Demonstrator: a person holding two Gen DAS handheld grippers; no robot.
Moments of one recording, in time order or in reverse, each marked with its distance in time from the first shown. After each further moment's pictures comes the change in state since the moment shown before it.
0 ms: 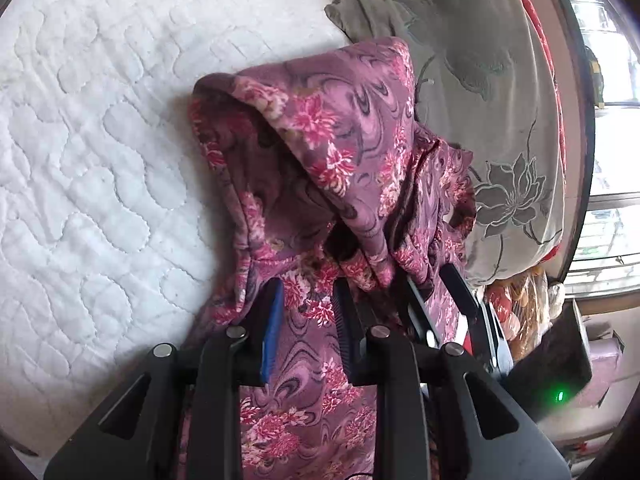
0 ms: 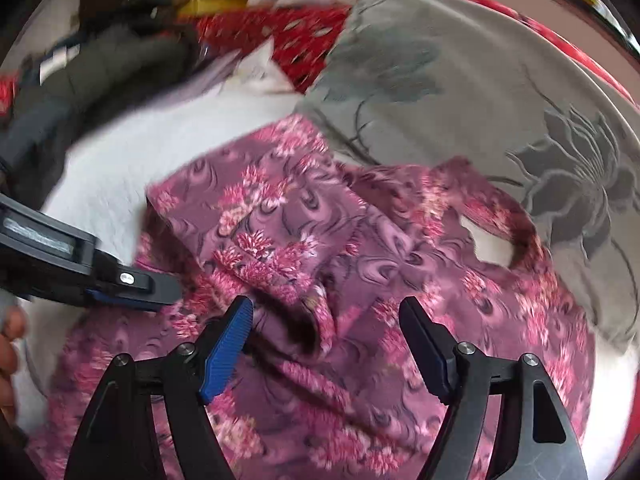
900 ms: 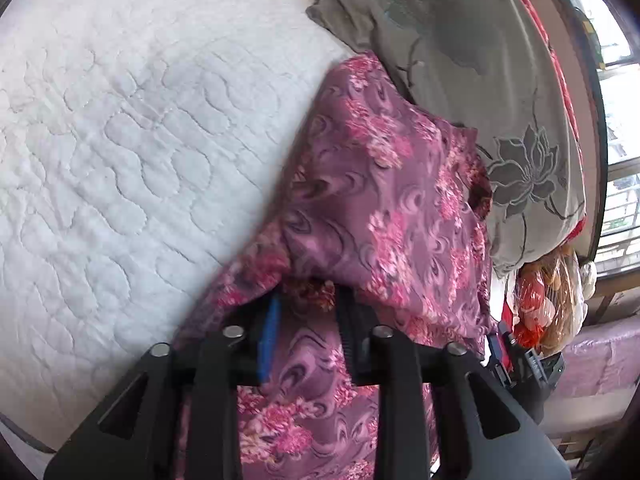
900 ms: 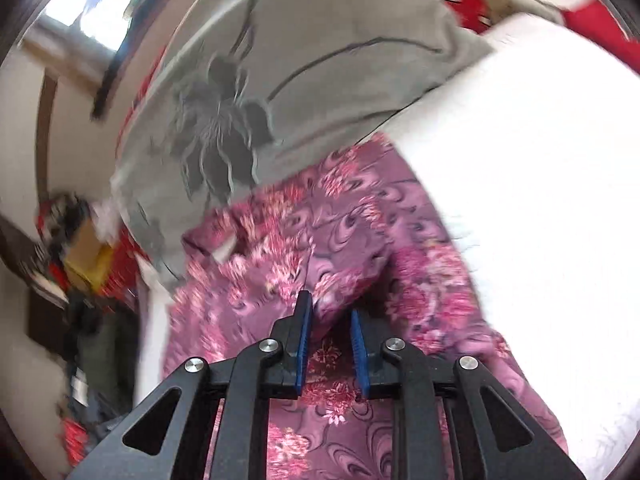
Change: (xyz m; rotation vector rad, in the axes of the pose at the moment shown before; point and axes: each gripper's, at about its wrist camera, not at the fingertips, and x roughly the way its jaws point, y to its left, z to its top) left arm 0.007 -0.040 -0.016 0.097 -0.042 0.121; right arm -0.077 -0.244 -0.173 1.155 -0.162 0.188
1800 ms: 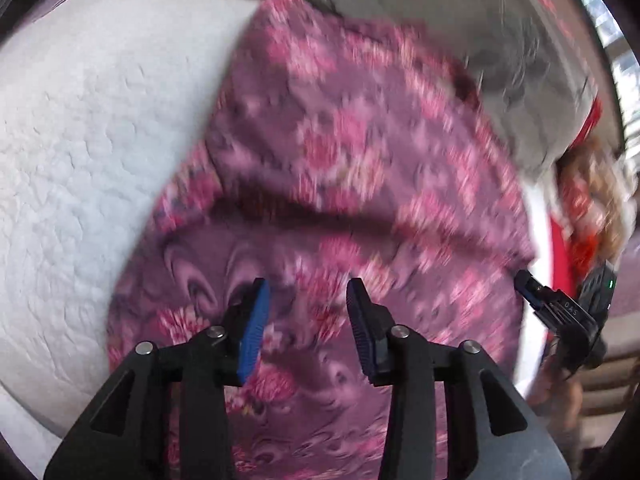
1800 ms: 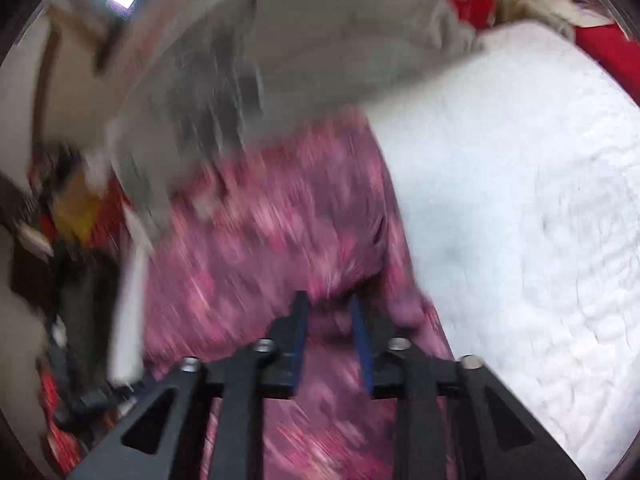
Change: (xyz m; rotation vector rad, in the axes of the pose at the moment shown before) left arm 0.017 -0.053 -0.053 0.311 0.093 0.218; right arm -0.013 -0.014 -0.014 -0.175 0.207 -0.135
